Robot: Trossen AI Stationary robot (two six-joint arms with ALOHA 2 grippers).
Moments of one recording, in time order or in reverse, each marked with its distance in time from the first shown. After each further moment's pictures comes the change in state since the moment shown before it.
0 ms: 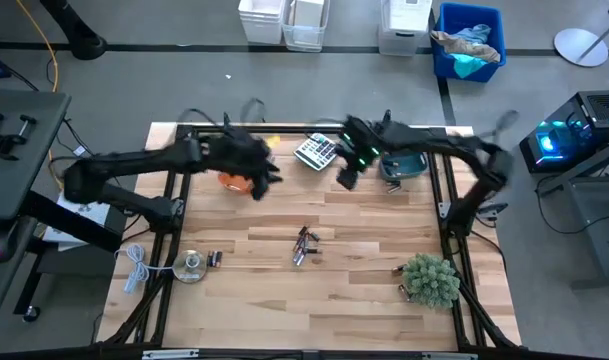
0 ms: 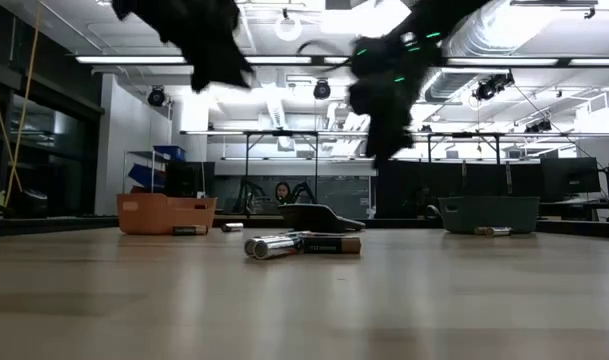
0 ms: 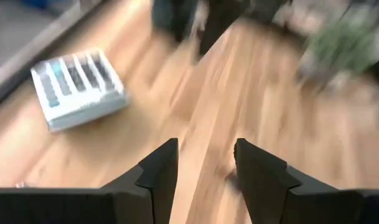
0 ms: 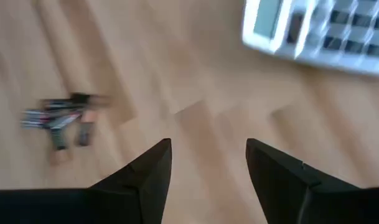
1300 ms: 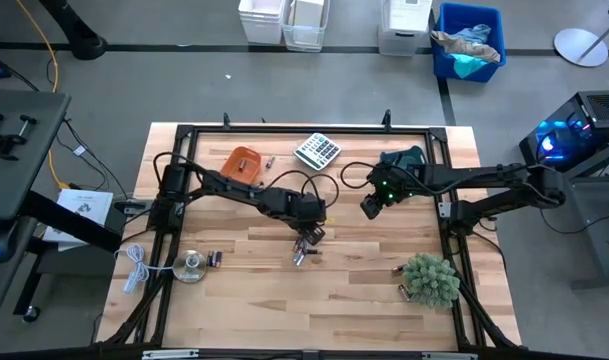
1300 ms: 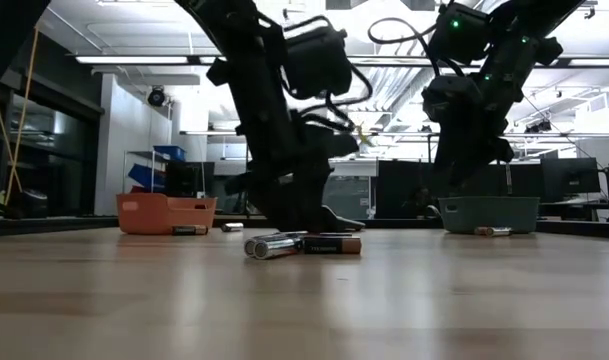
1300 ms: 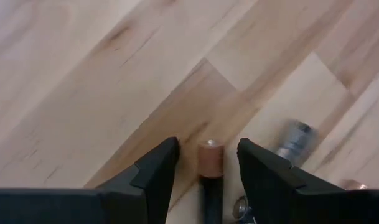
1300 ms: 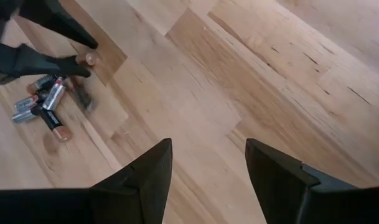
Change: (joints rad) left arm -0.313 0.808 0.351 -0.114 -0.238 -0.596; right arm 0.233 -0.442 -0.558 0.265 0.239 0.502
